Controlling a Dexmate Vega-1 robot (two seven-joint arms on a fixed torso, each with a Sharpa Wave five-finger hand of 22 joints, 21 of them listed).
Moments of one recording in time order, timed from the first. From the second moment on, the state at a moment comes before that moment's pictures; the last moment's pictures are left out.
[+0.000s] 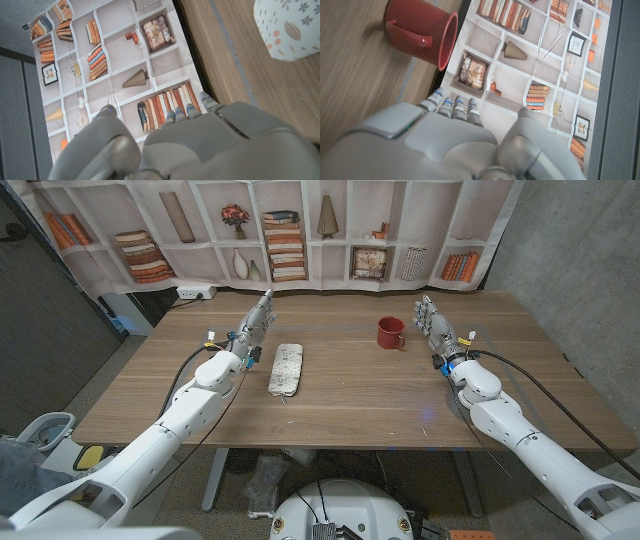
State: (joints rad) left arm 0.87 0.59 0.37 -1.52 -0.61 -0.16 0.07; left_hand 0.30 -0.07 0.23 0.13 0.26 -0.17 0.00 0.20 0.18 -0.17 -0.05 0.20 0.18 -0.17 -0.03 0.19 0.18 -0.17 -0.03 0.43 0.17; right arm -0.88 -0.56 -0.37 -1.36 0.57 0.35 0.02; right_hand 0.19 0.02 0.16 0.04 0.22 0.06 0.05 0.19 0.18 0.01 0.09 0.22 0.18 -0.07 0.05 0.19 0.17 -0.02 -0.01 0.27 0.17
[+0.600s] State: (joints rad) left arm 0.90 0.61 0.34 -1.56 -0.62 -0.15 0.08; left_hand 0.30 -0.07 0.23 0.13 0.26 -0.17 0.00 0.21 0.18 -0.17 -0.05 0.20 0.18 -0.17 -0.03 0.19 0.18 -0.17 -0.03 0.42 0.17; right arm -0.91 -0.59 -0.37 -1.42 0.50 0.36 -0.04; right_hand 0.31 -0.03 0.17 -0.06 0.22 -0.08 0.01 0.18 0.18 -0.07 0.07 0.19 0.18 -0.05 0.08 0.19 0.17 0.08 0.08 0.26 0.17
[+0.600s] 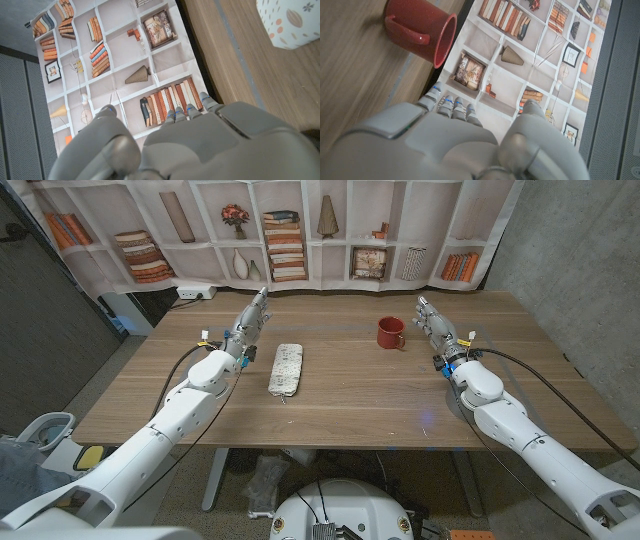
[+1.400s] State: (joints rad) left arm 0.92 0.62 0.33 -1.58 -0.63 -0.15 0.09; left_hand 0.31 -0.06 0.23 0.13 0.26 -0.17 0.00 0.21 0.18 -0.17 -0.05 0.21 0.18 -0.17 -0.03 0.19 0.18 -0.17 -0.03 0.42 0.17; right arm -0.93 -0.62 -0.38 -1.45 0.34 0.37 -0.16; right_hand 0.47 -0.14 0.14 -0.16 0.28 -0.17 0.05 0.18 0.19 -0.17 0.08 0.18 0.18 -0.13 0.13 0.18 0.17 0.06 0.13 0.20 0.17
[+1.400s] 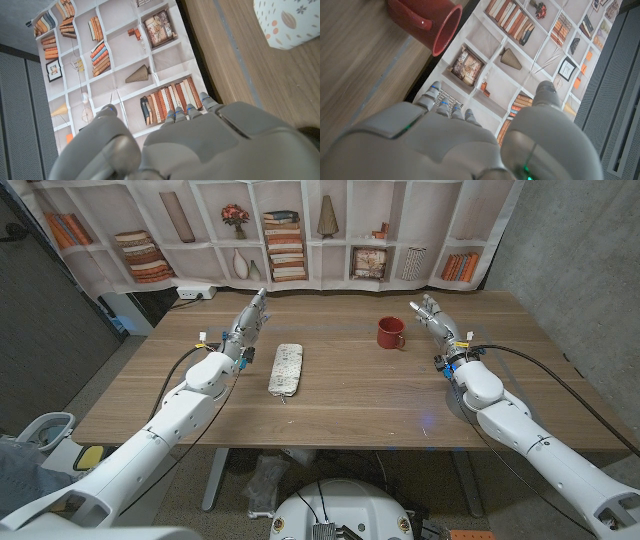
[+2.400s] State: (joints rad) left arm 0.94 0.63 0.33 -1.63 -0.62 -0.13 0.13; left_hand 0.31 -0.06 0.22 0.12 0.27 -0.16 0.01 0.21 0.18 -0.17 -0.04 0.21 0.18 -0.17 -0.02 0.19 0.18 -0.17 -0.03 0.41 0.17; right arm -0.94 -0.67 -0.39 -1.53 0.19 0.25 -0.27; right_hand 0.50 -0.18 0.08 -0.15 0.30 -0.17 0.11 0.19 0.19 -0.17 0.18 0.19 0.18 -0.17 0.16 0.18 0.17 0.01 0.15 0.19 0.17
